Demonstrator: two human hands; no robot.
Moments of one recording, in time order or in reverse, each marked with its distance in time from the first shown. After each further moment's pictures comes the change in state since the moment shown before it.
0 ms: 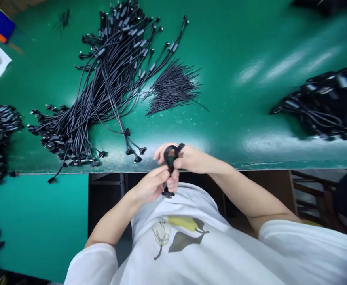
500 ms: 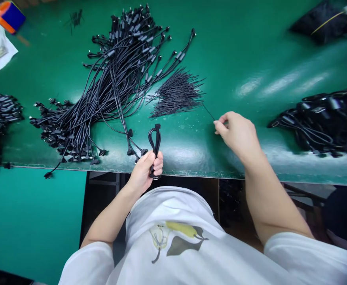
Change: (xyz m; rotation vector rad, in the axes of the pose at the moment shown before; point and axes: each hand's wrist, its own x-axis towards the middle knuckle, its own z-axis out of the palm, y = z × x) left_hand 0.011 0.014 -0.007 0.006 0.300 0.301; right_hand -0.028 0.003 -0.100 -0.820 0.843 0.325
